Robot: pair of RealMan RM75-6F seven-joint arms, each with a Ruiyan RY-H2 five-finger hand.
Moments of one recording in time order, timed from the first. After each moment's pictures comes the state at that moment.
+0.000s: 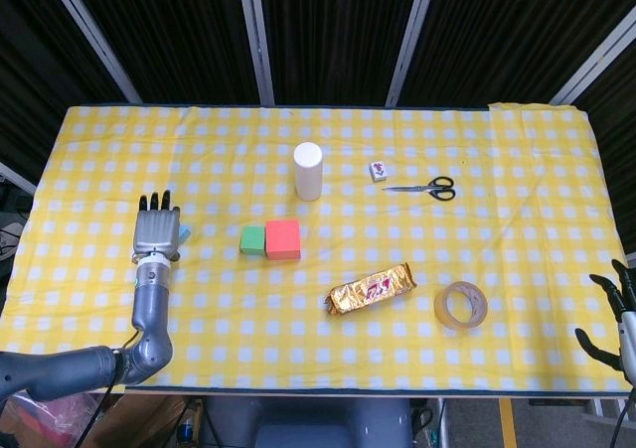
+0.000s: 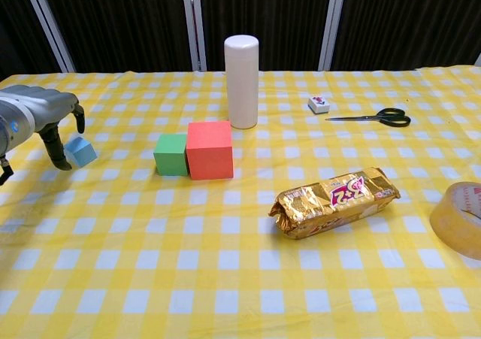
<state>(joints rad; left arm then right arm) -0.86 -1.65 -0.21 -1.37 0.39 1.22 1.01 0.00 -1.02 0.07 -1.62 -1.45 1.49 0.09</state>
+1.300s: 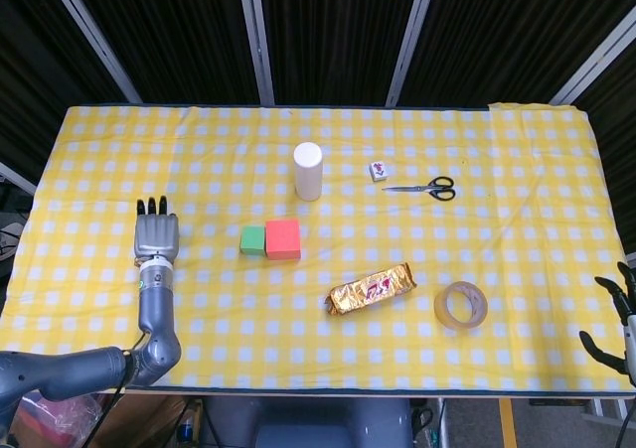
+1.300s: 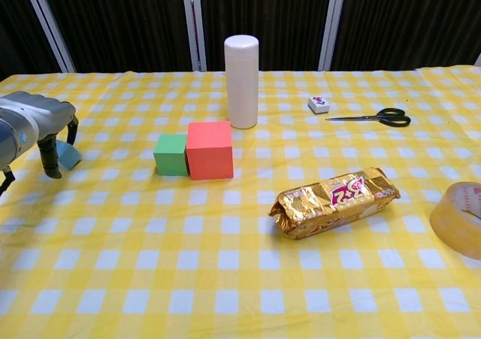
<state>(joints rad) -0.87 -1.70 -0.22 -1.34 0.34 1.27 1.17 -0.01 -1.01 0.07 -1.61 -1.45 1.51 0.11</state>
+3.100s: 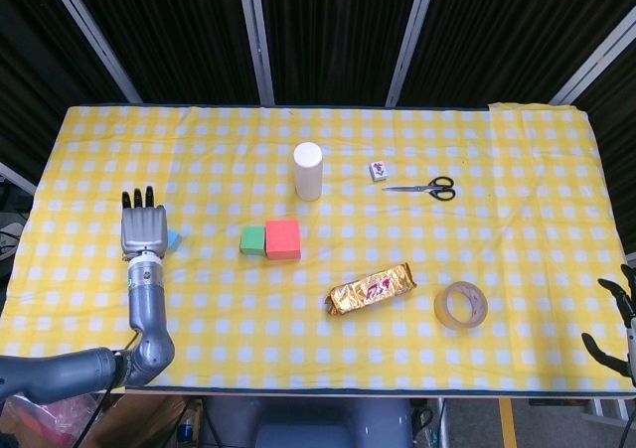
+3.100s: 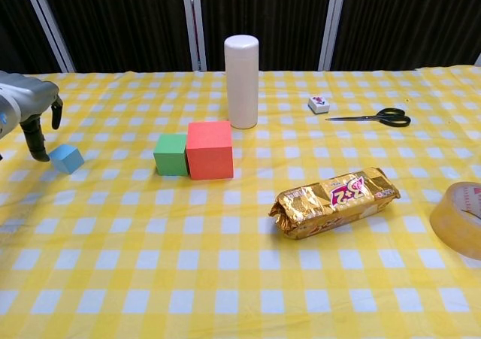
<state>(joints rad) -0.83 -1.65 -0.27 -1.41 0.36 1.34 1.19 -0.02 -1.01 0.06 -1.61 -1.45 1.51 0.11</state>
